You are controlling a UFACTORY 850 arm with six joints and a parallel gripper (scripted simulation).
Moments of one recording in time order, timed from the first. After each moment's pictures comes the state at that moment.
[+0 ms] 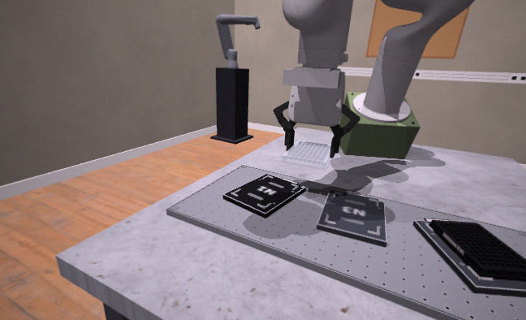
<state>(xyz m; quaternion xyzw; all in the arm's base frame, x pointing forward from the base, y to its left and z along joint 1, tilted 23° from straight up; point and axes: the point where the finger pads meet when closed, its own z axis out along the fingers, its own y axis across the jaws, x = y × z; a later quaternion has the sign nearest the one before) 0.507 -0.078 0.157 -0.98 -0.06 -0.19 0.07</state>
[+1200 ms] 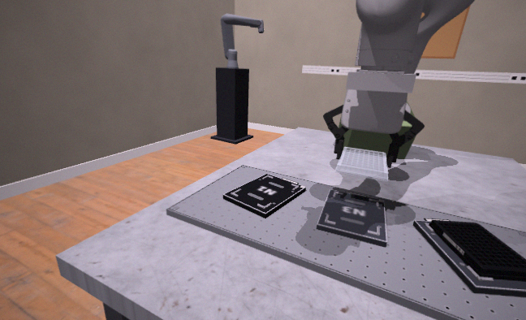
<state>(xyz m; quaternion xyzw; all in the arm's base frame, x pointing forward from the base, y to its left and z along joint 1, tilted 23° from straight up) 0.494 0.023 0.169 -0.98 -0.06 -0.19 0.06</state>
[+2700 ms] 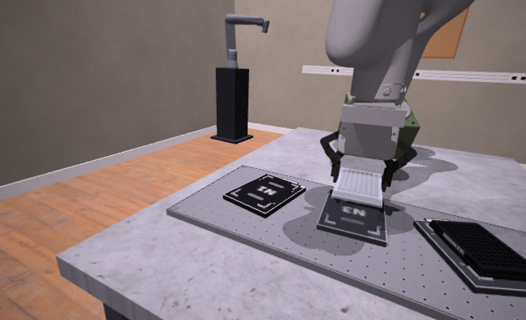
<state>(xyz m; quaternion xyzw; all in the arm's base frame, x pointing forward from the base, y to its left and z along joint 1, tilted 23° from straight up) 0.512 0.031 0.124 -0.98 -0.06 -0.18 0.07</state>
